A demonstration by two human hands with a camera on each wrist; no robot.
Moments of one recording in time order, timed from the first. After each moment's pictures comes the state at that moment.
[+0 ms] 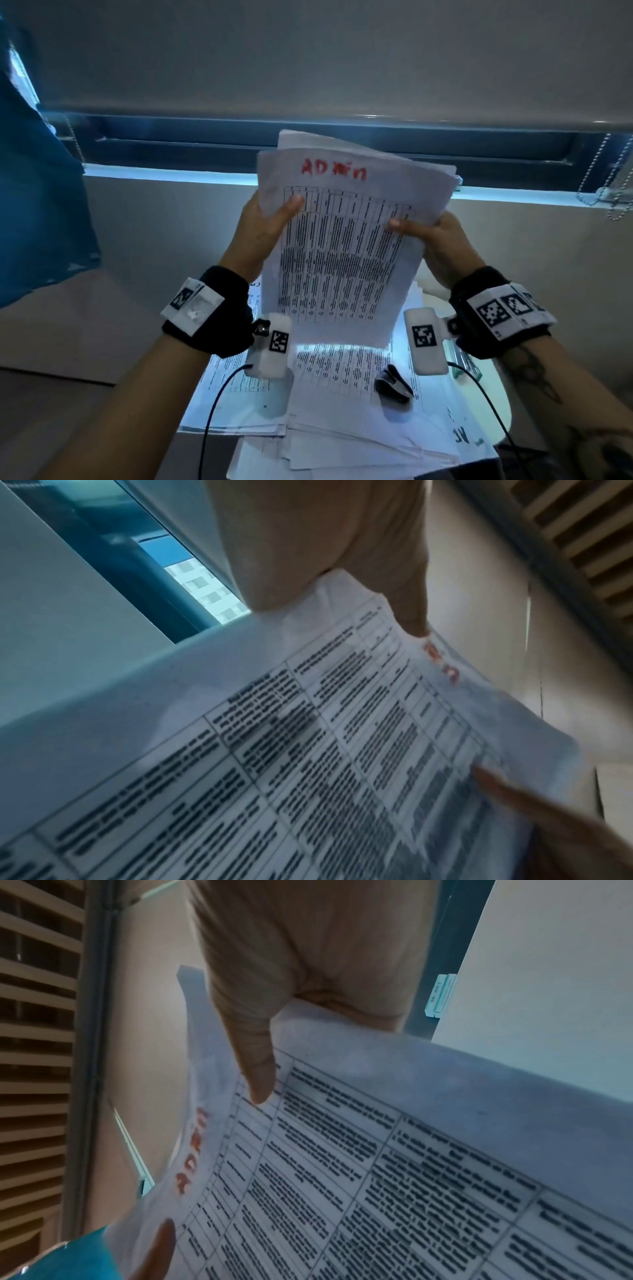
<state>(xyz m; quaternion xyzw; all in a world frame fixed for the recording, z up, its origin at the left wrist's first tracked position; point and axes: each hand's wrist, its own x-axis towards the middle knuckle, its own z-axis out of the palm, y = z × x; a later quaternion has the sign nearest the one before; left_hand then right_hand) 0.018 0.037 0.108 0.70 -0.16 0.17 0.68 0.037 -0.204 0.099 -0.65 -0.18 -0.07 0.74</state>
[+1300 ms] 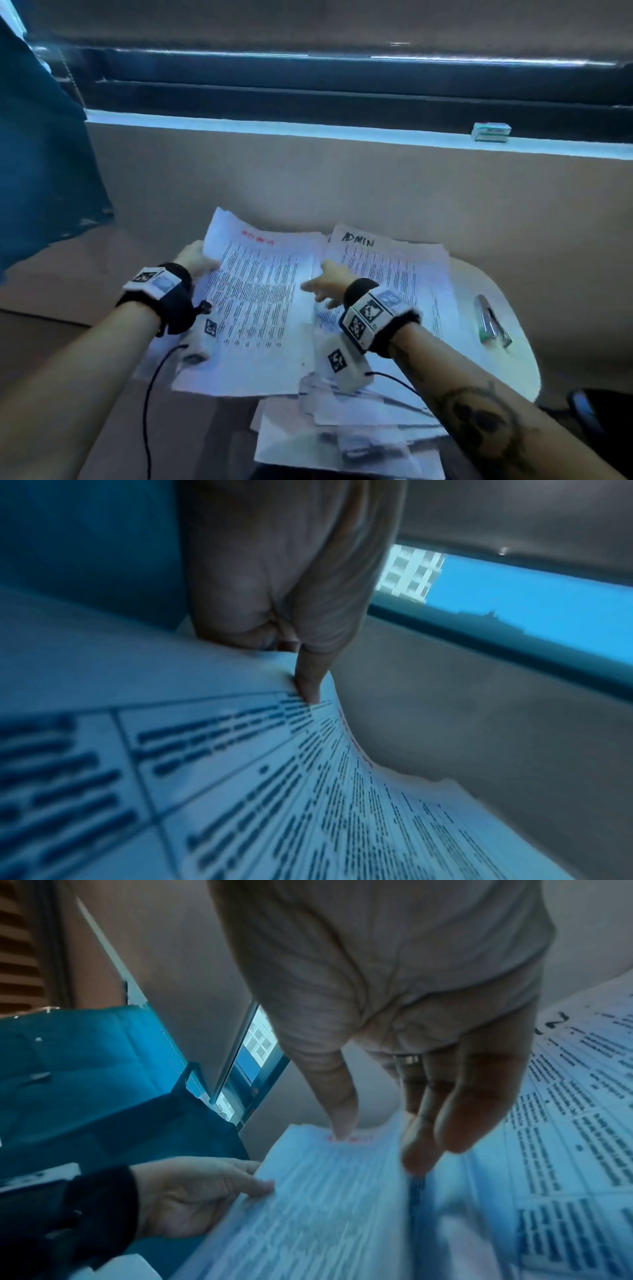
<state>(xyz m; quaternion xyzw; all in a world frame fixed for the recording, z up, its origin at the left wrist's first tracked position) 0.062 0.199 -0.027 0.89 0.22 -0.05 0.40 0.035 -0.060 -0.003 -0.89 -0.06 0.23 0.39</state>
